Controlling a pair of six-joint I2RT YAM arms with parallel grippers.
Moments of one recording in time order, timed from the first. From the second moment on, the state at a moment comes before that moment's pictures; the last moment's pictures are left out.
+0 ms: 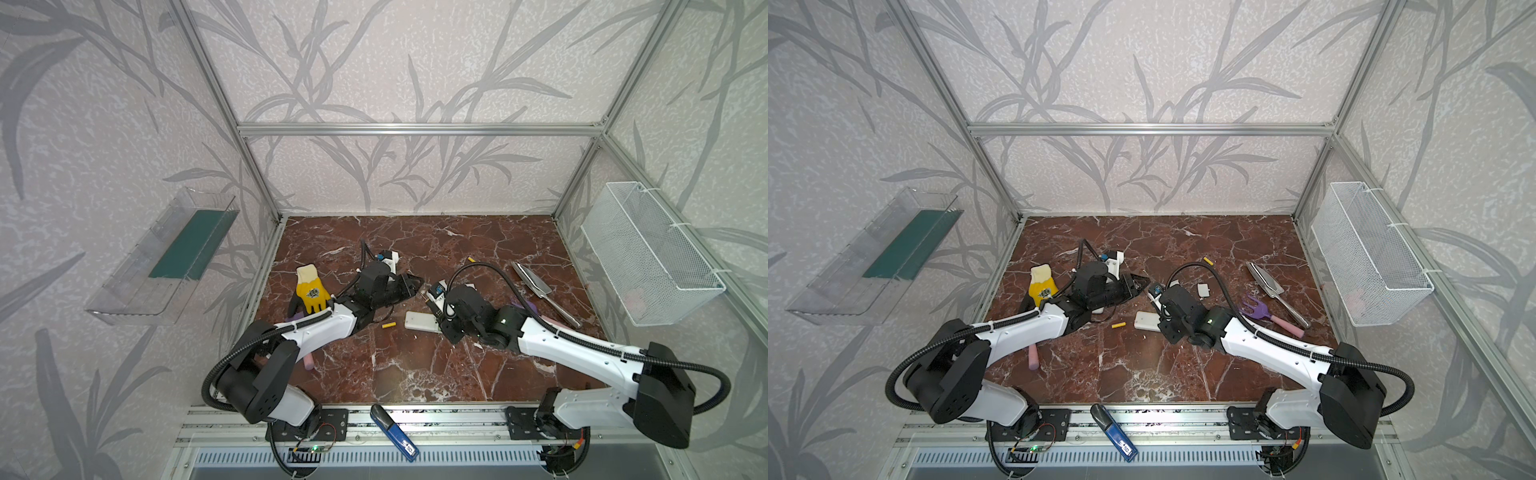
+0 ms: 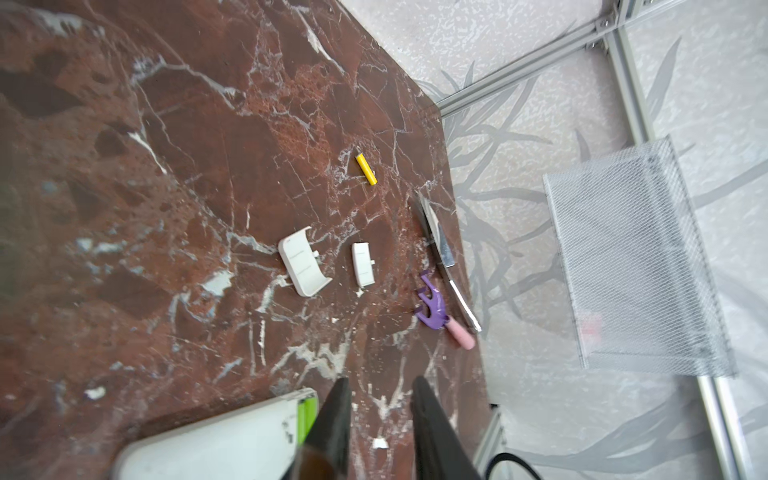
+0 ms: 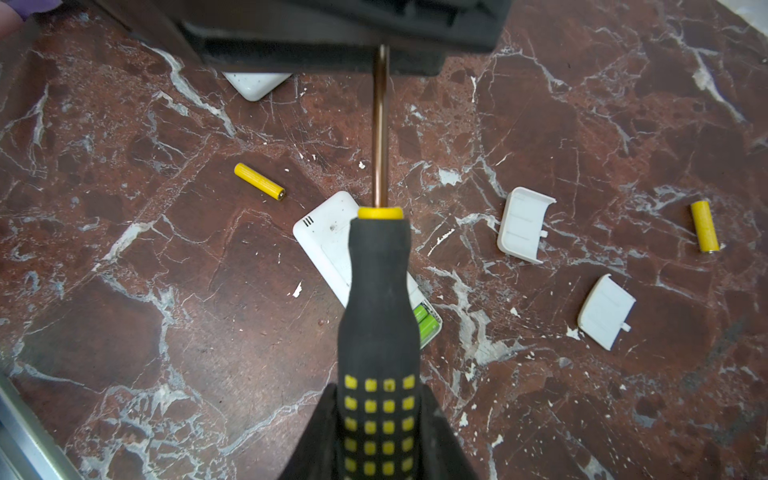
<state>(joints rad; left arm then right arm) -0.60 1.48 0.76 0.31 0.29 -0.97 0.90 1.30 0.87 -0.44 0.13 0.08</state>
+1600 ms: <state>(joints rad) -0.50 1.42 0.65 0.61 0.37 -1.44 0.65 1.04 0.77 -0.18 -0.32 -0.04</state>
